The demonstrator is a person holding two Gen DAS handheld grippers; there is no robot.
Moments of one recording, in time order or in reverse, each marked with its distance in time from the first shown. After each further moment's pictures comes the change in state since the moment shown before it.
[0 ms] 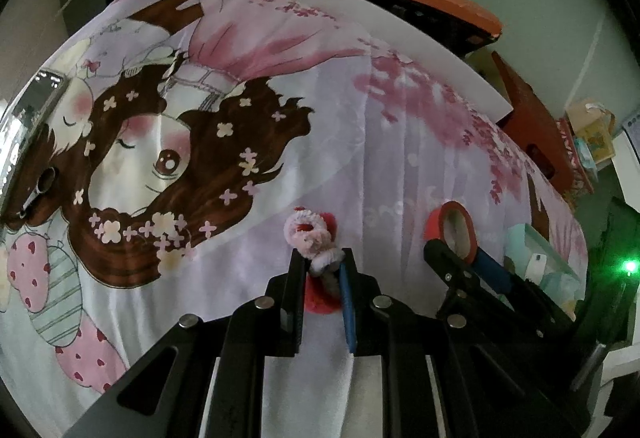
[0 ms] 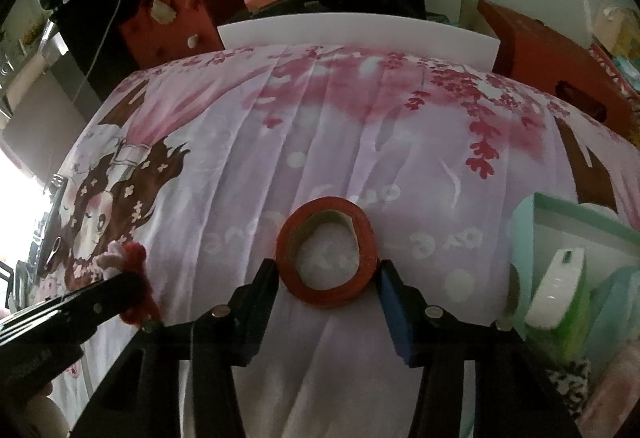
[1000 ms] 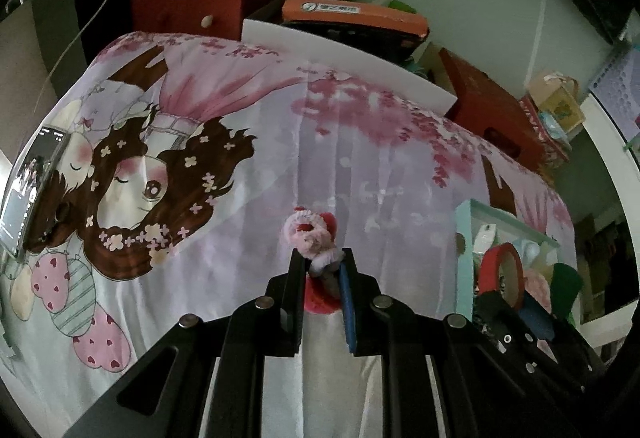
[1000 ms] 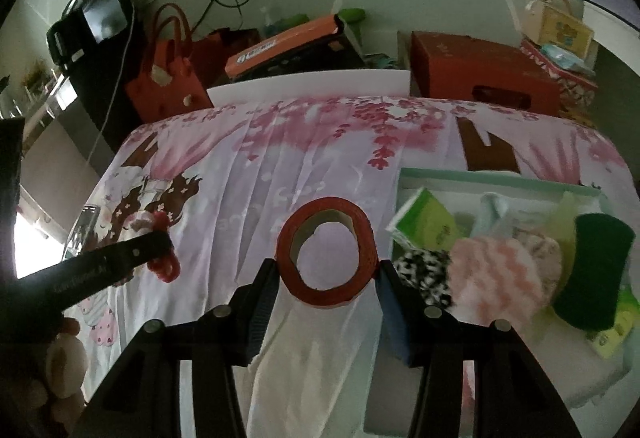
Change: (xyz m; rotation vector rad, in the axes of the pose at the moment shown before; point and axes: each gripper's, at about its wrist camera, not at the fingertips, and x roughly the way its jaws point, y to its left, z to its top) left arm -0.049 -0.043 -0.023 0.148 -0.089 -0.024; right arm -0.118 -0.037 -0.051 0.122 -0.149 -0.035
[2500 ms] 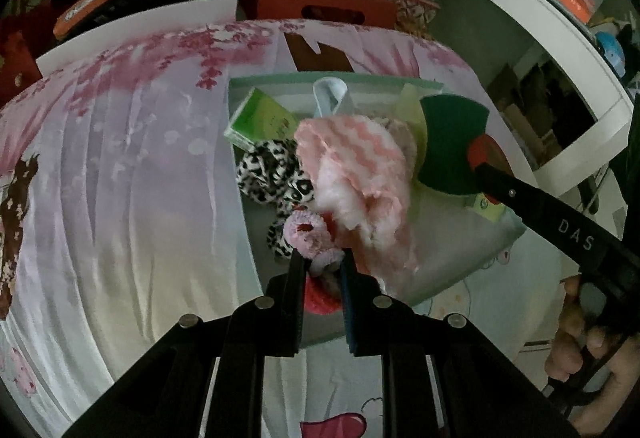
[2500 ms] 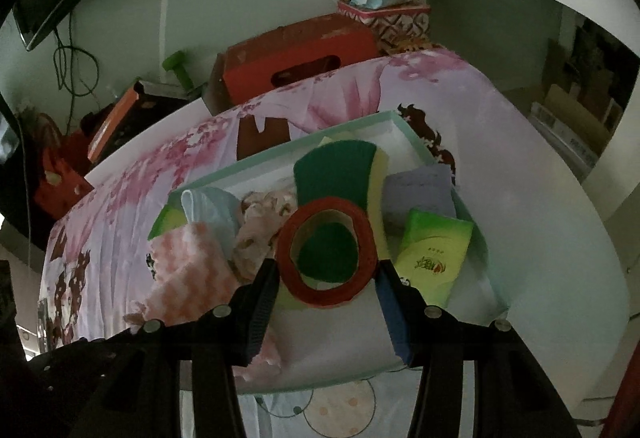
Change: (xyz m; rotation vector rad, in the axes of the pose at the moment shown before) left arm 0.029 -0.168 -0.084 0.464 0.218 -0.233; right arm -0.068 -0.186 -0.042 0.388 -0.009 -0.227
